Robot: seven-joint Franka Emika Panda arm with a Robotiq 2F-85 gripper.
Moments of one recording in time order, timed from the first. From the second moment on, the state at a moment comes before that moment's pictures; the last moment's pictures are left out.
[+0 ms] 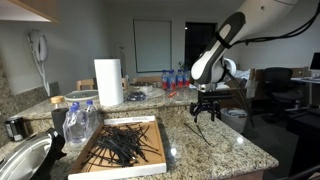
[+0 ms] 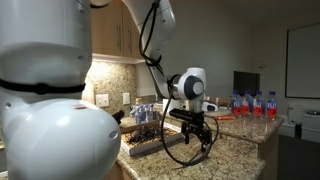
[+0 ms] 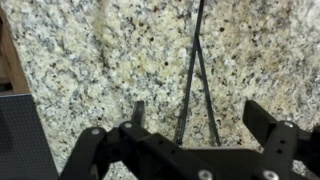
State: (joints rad) arm -0.02 0.02 -0.08 -2.47 0.02 2.47 0.24
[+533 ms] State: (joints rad) arm 0.00 0.08 -0.02 -2.52 0.14 2.69 0.24
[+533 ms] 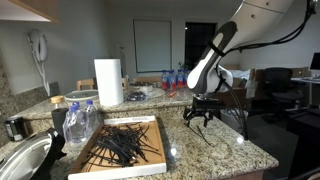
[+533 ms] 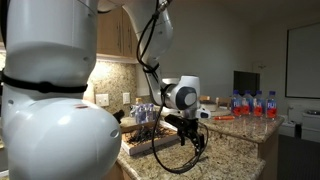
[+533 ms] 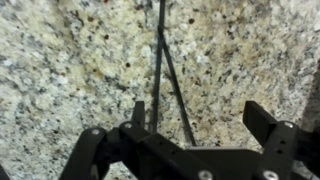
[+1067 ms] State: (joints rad) arm 0.02 0.14 -0.03 -2.51 0.10 2.85 0.24
